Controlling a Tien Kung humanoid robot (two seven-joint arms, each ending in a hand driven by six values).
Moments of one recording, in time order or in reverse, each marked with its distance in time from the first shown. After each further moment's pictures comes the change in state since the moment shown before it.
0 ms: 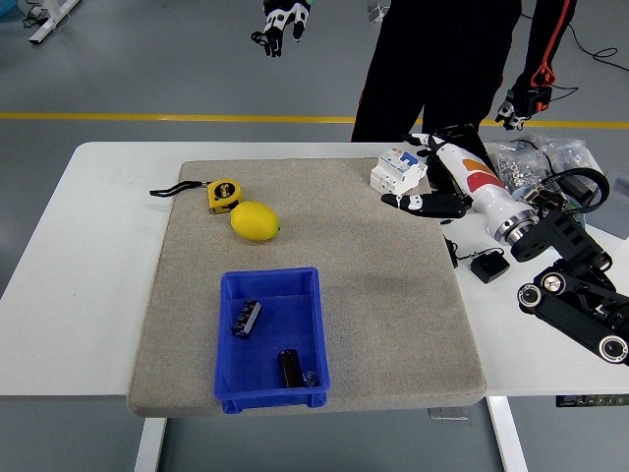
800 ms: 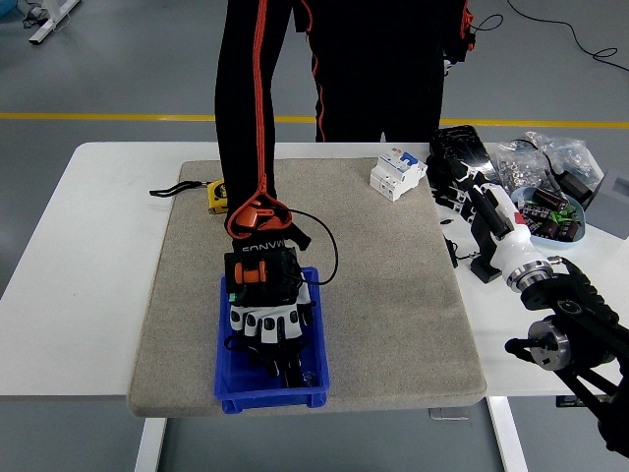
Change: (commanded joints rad) left arm -0.011 -0.009 0.022 0.002 -0.028 0.014 -0.007; right arm -0.256 0.061 0.244 0.074 0.669 0.127 0.163
